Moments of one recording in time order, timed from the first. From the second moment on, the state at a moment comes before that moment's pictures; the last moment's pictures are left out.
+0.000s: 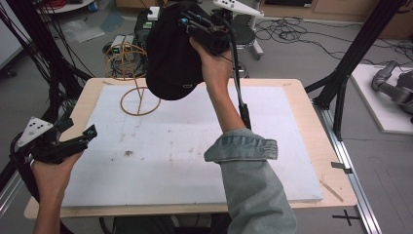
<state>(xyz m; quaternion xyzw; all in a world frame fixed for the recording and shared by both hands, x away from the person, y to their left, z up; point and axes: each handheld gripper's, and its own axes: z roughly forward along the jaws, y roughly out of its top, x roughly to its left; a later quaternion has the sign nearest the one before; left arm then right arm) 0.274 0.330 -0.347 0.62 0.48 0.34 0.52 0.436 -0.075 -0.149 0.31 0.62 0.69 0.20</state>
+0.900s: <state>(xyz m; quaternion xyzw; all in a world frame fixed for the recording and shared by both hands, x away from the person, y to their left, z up) 0.265 0.341 -0.350 0.61 0.49 0.35 0.51 0.457 -0.008 -0.143 0.27 0.62 0.72 0.15</state>
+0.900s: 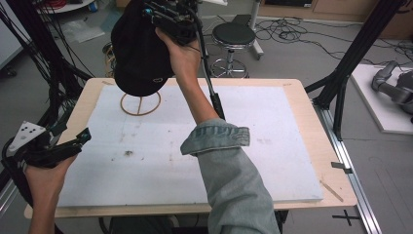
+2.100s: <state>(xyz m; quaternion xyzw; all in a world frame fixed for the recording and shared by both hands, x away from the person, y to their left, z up) 0.264 0.343 -0.354 0.62 0.49 0.34 0.51 0.530 0.043 -0.190 0.34 0.60 0.72 0.07</state>
